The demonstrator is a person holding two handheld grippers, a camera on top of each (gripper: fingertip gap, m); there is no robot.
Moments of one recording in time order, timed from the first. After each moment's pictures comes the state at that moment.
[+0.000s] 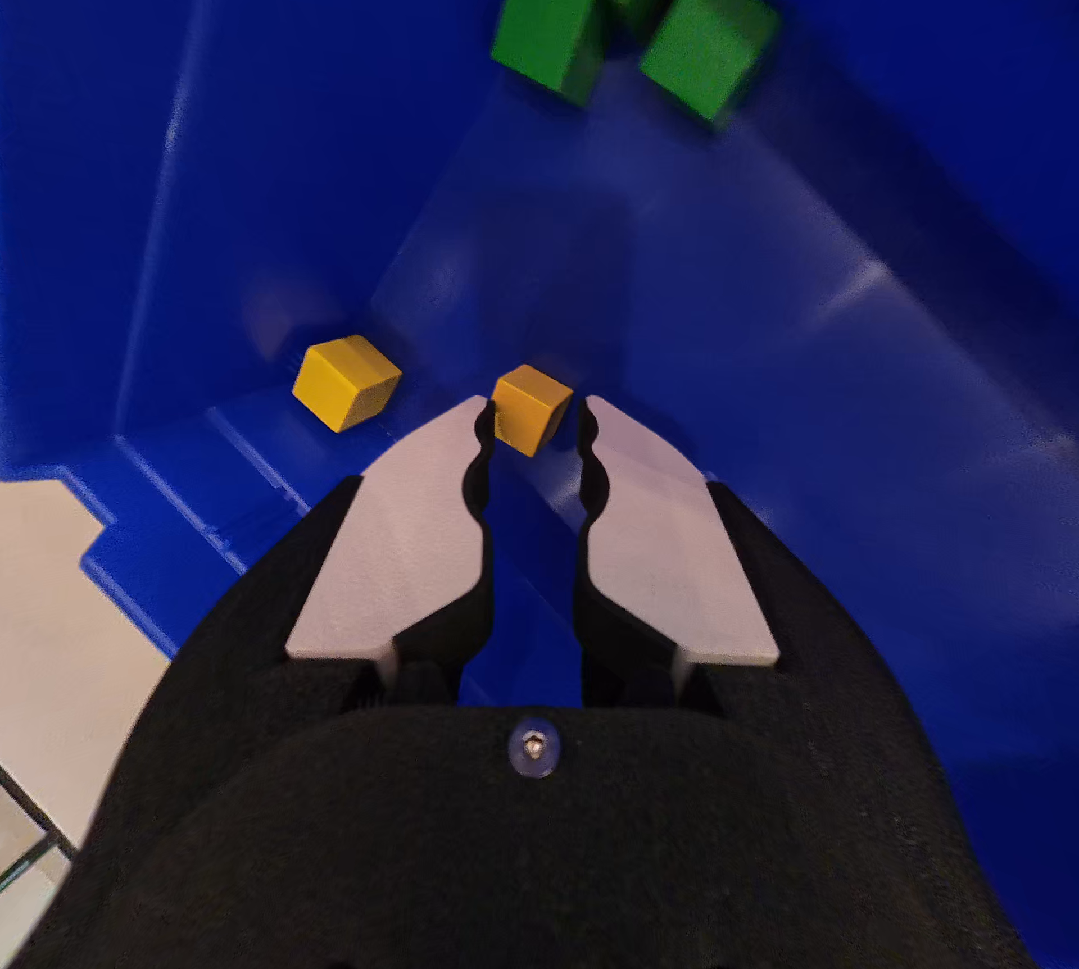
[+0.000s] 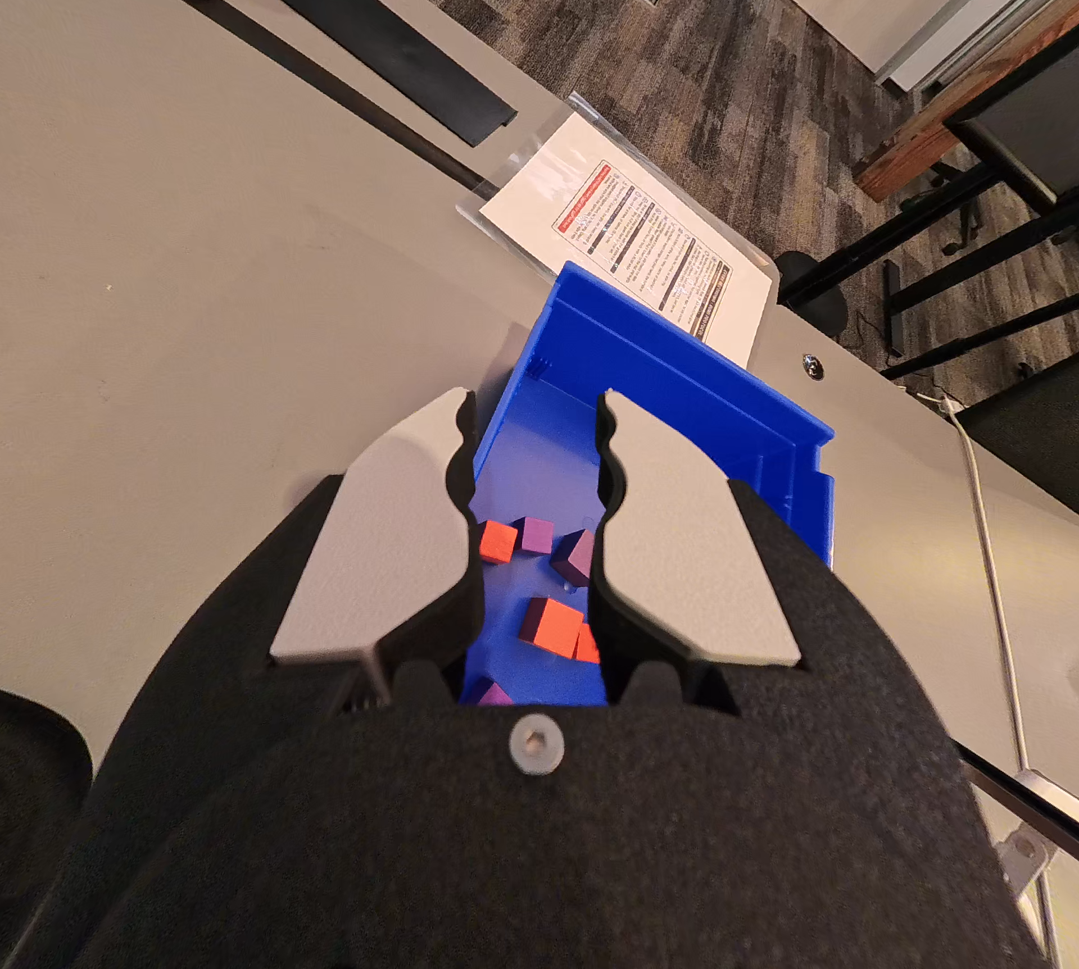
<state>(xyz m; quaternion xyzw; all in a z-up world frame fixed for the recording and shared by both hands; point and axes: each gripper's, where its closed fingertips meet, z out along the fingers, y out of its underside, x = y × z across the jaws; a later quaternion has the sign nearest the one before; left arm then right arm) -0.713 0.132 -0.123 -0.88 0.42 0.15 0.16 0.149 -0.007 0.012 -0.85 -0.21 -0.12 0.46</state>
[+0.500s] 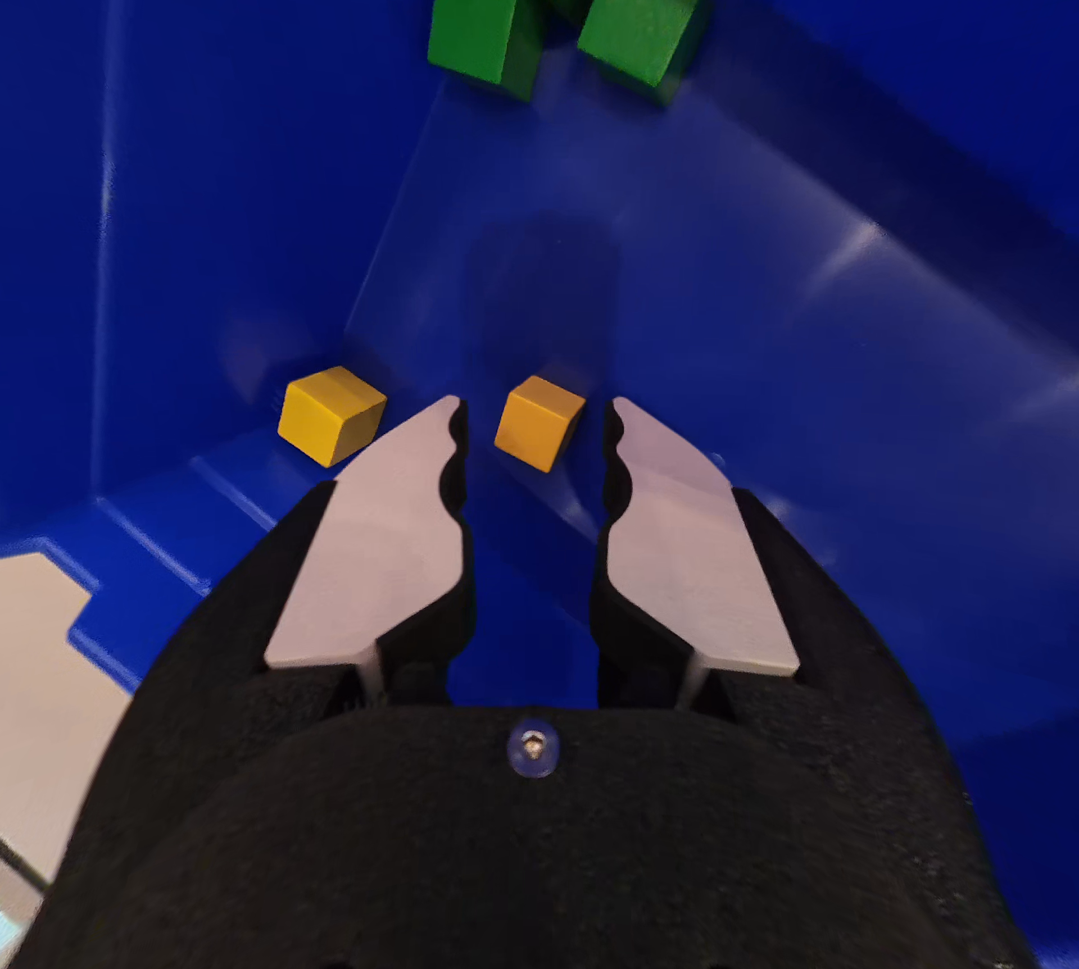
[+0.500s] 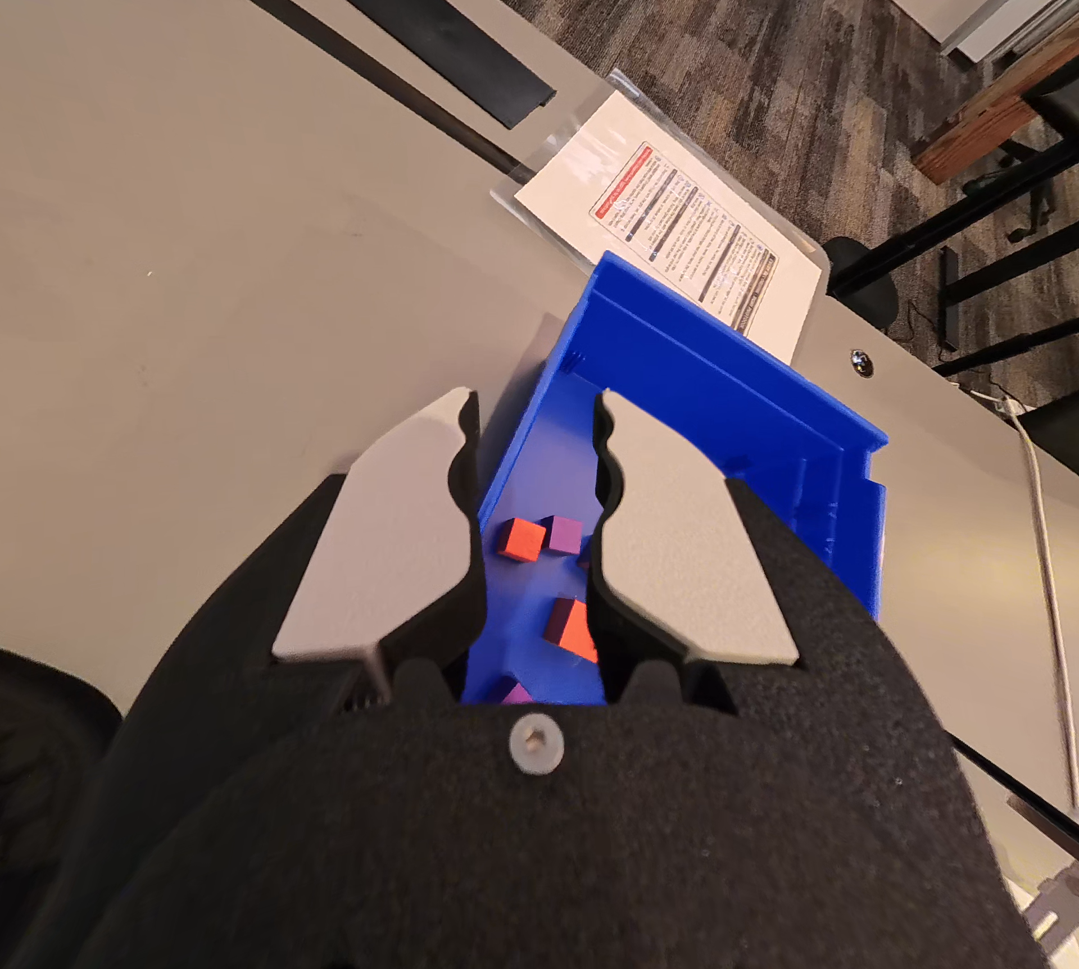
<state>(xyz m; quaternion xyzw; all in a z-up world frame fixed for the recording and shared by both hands) -0.714 0.131 -0.130 -0.86 0.48 0.12 0.15 0.140 -0.006 -0.001 -0.87 -0.22 -0.09 0.44</state>
